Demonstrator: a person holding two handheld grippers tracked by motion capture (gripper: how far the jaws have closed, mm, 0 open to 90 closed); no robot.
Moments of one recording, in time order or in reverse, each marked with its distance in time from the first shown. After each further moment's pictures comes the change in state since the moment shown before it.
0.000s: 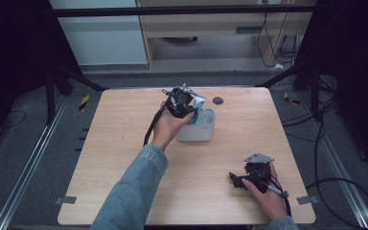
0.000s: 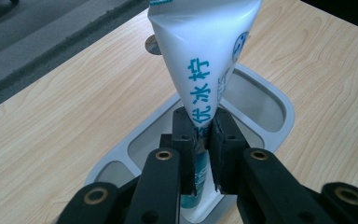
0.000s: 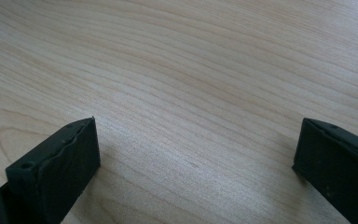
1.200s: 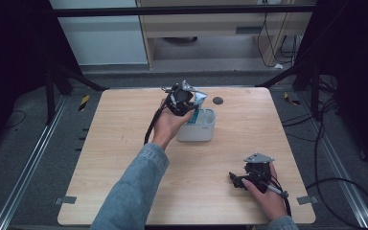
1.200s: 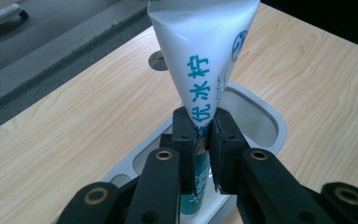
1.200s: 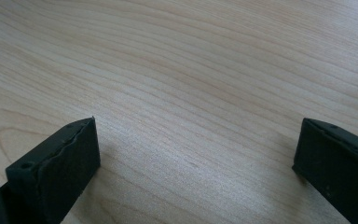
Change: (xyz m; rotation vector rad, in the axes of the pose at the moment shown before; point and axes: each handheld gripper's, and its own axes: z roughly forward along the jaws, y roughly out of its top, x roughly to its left) left arm -0.001 0.007 -0.009 -0.041 0.015 0.013; right arm 0.000 0.000 0.000 -0.001 -0.001 -0.003
